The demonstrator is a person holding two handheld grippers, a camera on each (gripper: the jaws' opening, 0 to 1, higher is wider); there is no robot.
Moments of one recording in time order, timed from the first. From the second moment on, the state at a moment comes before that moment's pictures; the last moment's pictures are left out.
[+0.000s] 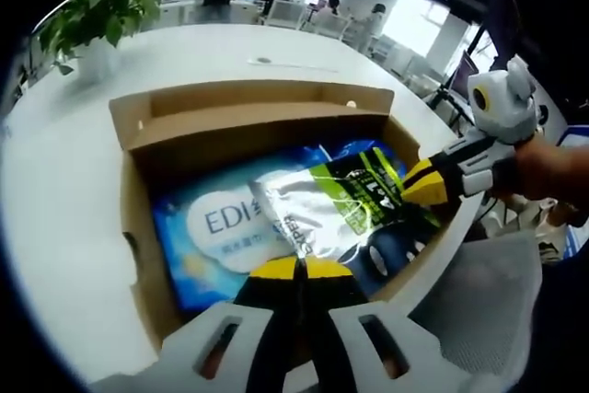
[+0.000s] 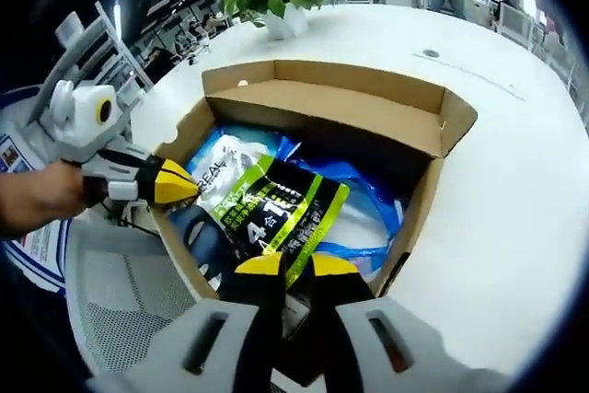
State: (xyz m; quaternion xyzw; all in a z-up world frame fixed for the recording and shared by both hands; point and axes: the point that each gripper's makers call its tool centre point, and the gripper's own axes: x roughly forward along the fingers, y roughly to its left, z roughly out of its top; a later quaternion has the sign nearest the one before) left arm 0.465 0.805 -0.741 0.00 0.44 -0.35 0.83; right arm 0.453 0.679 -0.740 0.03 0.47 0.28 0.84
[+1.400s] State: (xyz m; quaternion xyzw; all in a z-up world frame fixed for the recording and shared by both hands) left arm 0.462 0.801 -0.713 0.01 0.41 -0.36 0.84; right arm 0.456 0.683 -0.723 0.04 0.43 0.28 0.86
